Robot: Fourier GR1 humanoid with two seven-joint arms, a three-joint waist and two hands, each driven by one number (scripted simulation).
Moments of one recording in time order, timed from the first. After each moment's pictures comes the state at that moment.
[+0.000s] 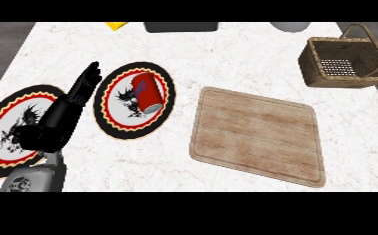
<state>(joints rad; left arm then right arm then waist) -0.13 0.16 0.07 -1.62 -0.09 -0.22 0.02 0.24 -0.23 -0.29 -2.46 0.03 0.56 0.24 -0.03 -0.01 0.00</state>
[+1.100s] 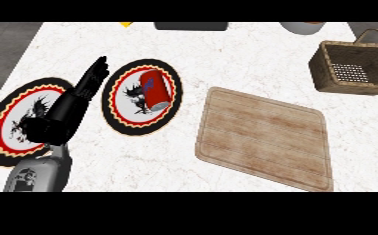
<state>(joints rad) -0.19 0.16 0.06 -1.60 -0.09 -0.24 0.03 -0.54 -0.75 -0.46 -1.97 -0.08 0.27 0.76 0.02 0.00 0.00</state>
